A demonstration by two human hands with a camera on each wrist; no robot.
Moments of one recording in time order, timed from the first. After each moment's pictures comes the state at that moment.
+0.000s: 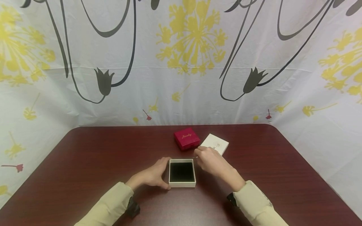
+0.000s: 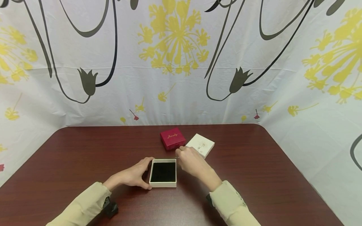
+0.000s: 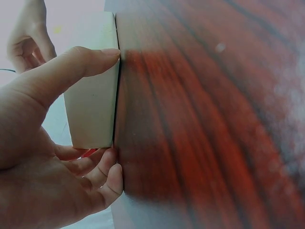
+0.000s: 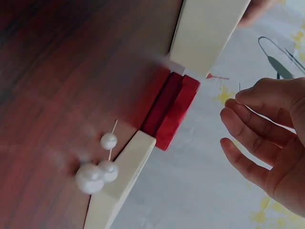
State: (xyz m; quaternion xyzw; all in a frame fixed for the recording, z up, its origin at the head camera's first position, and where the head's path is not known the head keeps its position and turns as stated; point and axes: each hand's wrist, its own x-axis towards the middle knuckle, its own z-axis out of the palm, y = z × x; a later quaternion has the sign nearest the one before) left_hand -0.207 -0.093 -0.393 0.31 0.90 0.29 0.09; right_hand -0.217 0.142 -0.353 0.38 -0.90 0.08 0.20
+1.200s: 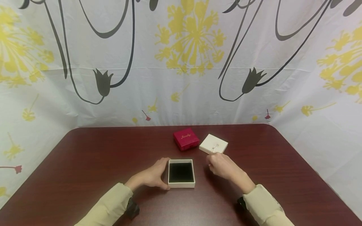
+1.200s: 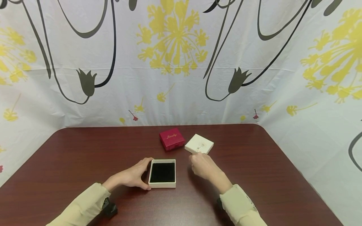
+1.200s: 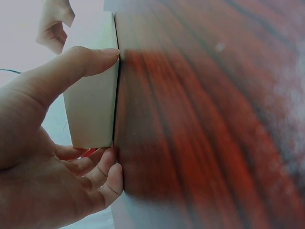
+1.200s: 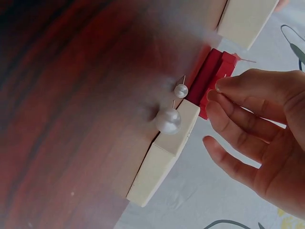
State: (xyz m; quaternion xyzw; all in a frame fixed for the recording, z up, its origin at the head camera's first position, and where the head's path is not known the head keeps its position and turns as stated) left_hand -0.204 -0.092 -0.390 0.30 0.90 0.29 0.10; right_hand -0.216 0.183 -0.369 0.35 -0.93 0.06 0.13
